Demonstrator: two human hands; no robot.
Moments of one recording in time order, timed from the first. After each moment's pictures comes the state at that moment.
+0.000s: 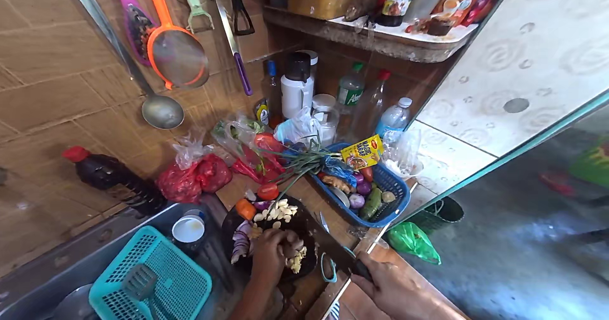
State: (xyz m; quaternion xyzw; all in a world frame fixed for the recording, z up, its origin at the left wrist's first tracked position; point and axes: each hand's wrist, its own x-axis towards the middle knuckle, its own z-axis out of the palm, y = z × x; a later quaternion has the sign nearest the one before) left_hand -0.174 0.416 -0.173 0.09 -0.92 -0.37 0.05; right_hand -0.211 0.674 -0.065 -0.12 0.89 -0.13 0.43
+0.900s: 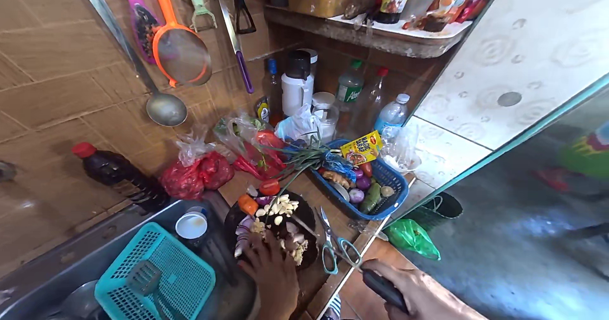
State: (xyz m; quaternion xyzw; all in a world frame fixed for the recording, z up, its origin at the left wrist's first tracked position) left_hand -0.122 0.459 -0.191 0.17 -0.93 -0.21 0.23; right_hand -0.174 0.712 -0.038 -0.27 0.88 -0.22 0.31
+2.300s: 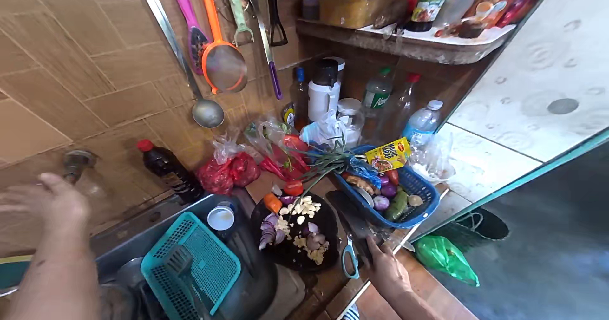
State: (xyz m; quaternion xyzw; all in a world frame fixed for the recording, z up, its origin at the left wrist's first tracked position) left_hand -0.085 0.062 -0.010 0.51 -0.74 -0.24 0.37; right_hand -0.212 0.642 -0.155 -0.02 0.96 -0.13 0.25
